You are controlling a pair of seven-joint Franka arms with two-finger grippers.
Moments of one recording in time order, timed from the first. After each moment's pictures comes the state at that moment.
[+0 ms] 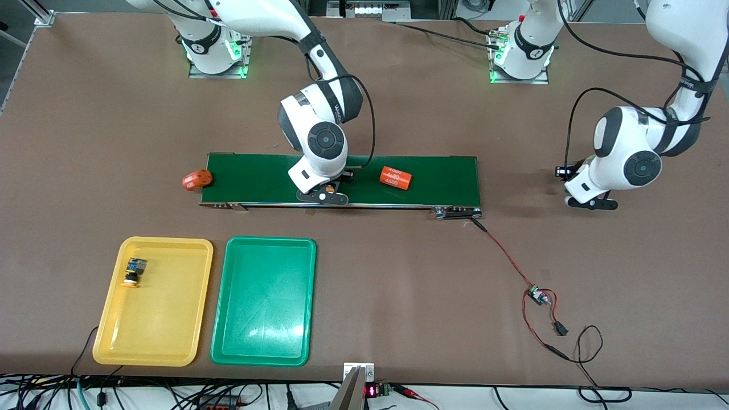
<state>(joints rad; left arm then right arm) 0.33 0.31 -0.26 -2.20 0.25 2.12 -0.01 0.98 0.65 -0.32 -1.58 0.23 2.01 0.72</state>
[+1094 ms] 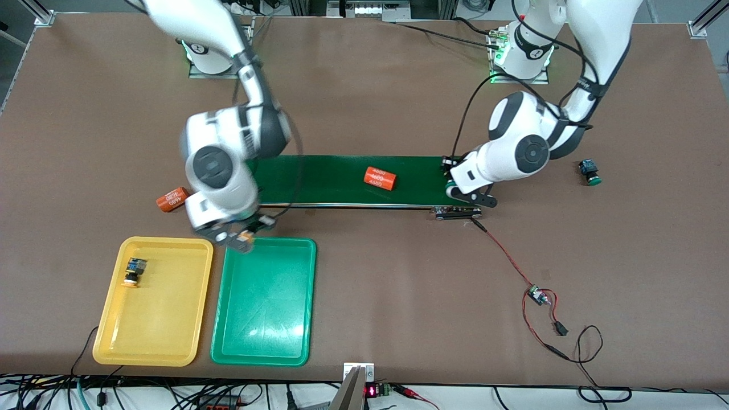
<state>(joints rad) 0.03 0.39 -0.49 -2.07 -0.22 2.23 -0.11 0.78 0.64 -0.56 -1.51 0.21 2.02 0.55</state>
